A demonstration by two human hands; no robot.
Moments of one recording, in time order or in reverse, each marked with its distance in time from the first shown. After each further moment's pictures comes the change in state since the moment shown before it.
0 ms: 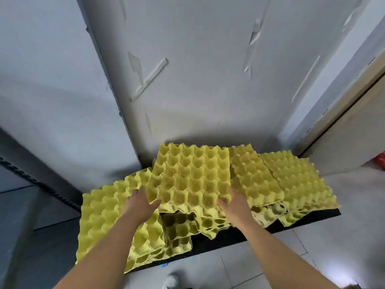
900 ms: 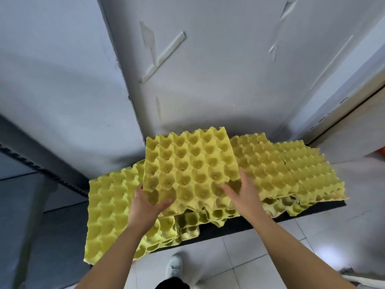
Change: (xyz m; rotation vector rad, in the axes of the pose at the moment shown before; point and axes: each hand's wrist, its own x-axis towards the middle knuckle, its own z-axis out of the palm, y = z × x) left_hand -0.026 -0.030 0.014 -0.630 0.090 -0.096; right_hand 0.000 -0.034 0.006 0.089 0.069 -0.063
